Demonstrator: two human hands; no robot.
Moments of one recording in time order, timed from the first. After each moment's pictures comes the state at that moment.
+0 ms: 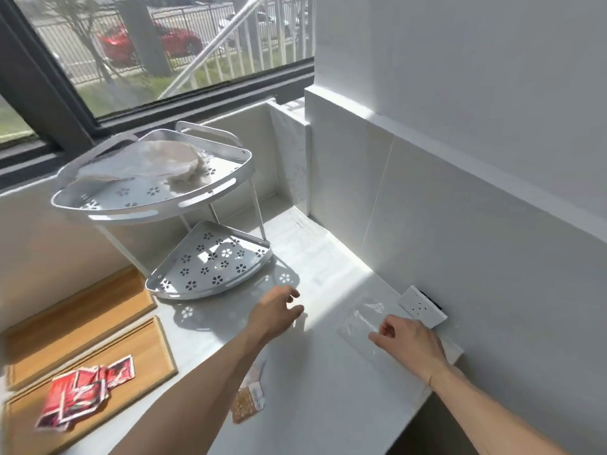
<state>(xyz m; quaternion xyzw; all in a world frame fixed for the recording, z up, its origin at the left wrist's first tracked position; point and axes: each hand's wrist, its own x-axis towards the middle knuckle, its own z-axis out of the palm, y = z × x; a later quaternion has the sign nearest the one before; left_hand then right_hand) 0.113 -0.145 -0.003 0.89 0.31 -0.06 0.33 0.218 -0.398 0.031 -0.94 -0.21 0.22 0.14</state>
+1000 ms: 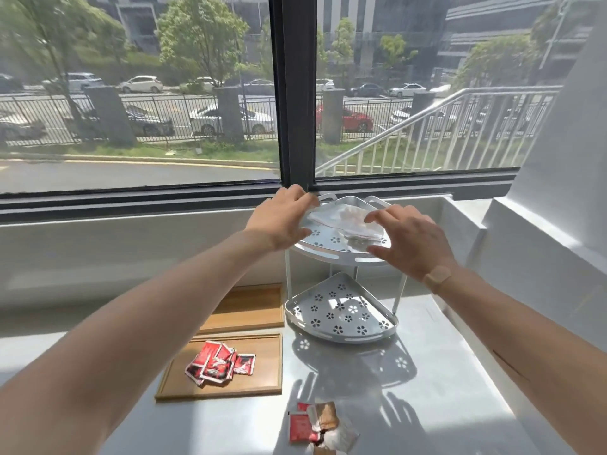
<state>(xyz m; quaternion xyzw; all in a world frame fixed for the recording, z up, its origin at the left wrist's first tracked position) -0.022 0.014 0.280 0.92 0.37 0.14 -0.02 0.187 -0.112 0.257 -0.71 -0.66 -0.17 0.17</state>
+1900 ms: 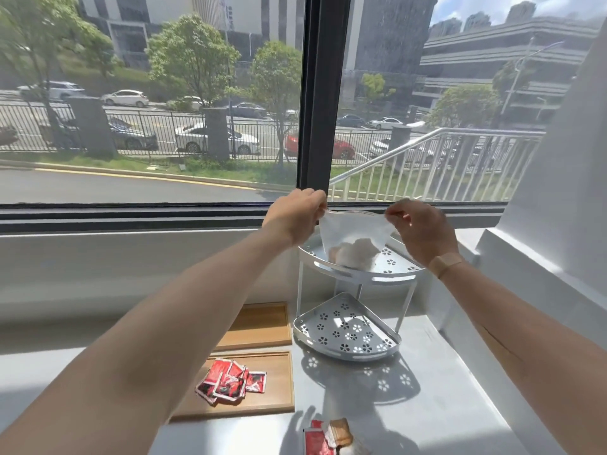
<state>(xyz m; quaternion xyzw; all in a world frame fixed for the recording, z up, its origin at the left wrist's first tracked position) -0.056 0.023 0.322 0.90 0.35 0.24 0.00 0.154 -0.092 0.310 -0.73 -0.56 -0.11 0.36</state>
